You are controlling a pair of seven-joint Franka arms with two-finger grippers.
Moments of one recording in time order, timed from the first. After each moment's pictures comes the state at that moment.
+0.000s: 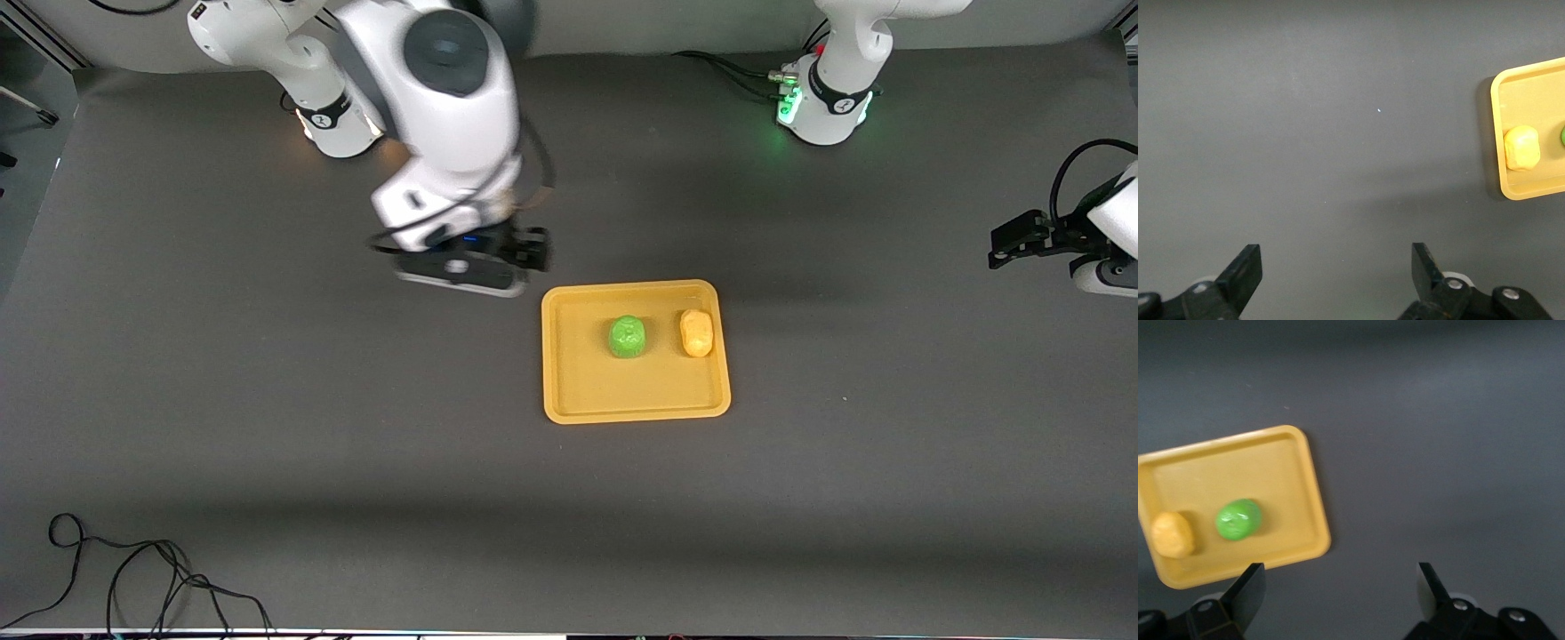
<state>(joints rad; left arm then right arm) -0.10 -0.02 0.15 -1.73 0.01 1.67 0.20 0.76 0.44 -0.16 -1.11 -0.02 1.48 0.78</state>
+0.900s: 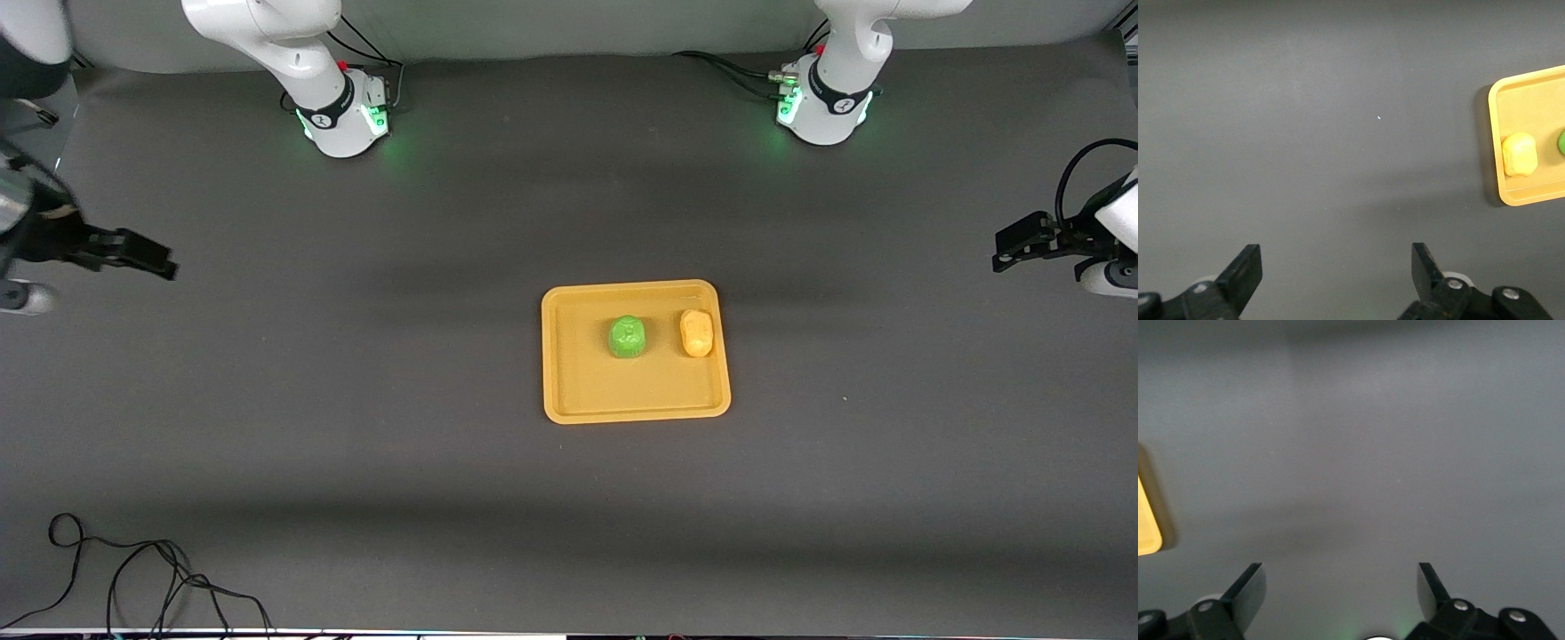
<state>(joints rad) -0.11 -0.01 0.16 -1.70 0.00 1.68 0.20 -0.01 0.05 -0.02 -1.53 -0.02 1.50 0.11</state>
